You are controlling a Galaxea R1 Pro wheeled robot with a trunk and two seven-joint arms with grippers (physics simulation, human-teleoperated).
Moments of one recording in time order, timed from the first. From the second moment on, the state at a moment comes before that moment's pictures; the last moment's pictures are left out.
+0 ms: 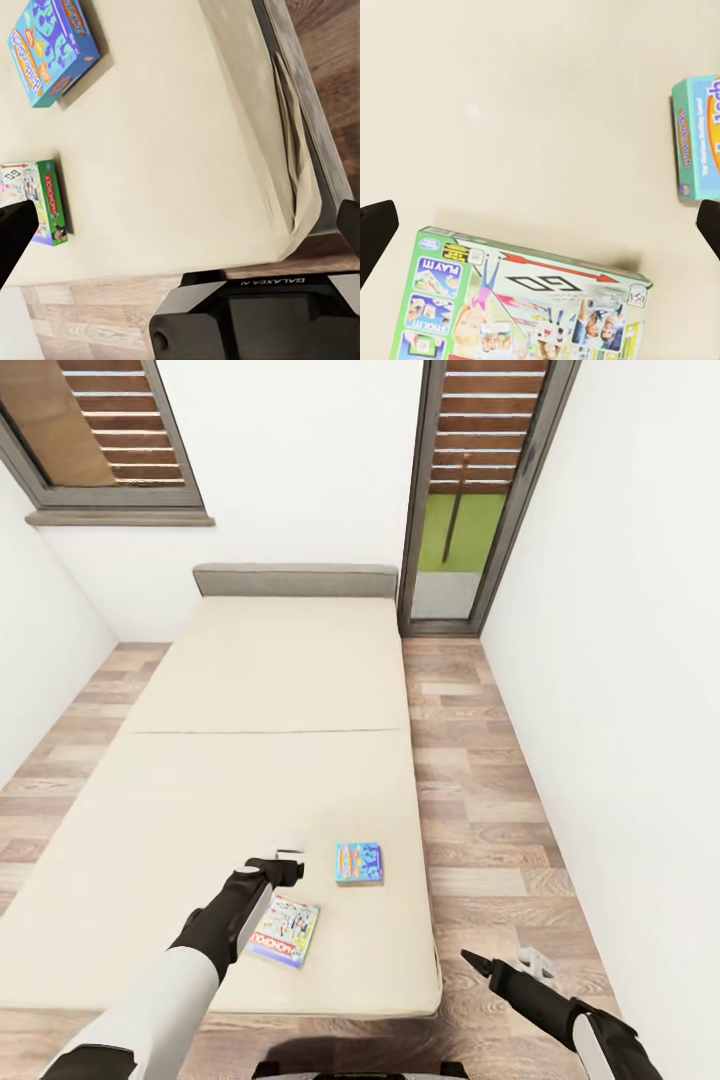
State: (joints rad) left arm -0.74 -0.09 -0.06 -0.61 -0.03 0.36 0.08; right arm -0.33 -0.06 -0.38 -0.77 -0.22 0.45 0.67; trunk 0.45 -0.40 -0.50
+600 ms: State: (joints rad) left arm -0.74 -0.09 -0.05 -0.61 -0.03 0.34 0.08; right arm -0.33 -0.06 -0.38 -0.77 -0.22 0.46 0.67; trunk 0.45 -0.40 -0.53
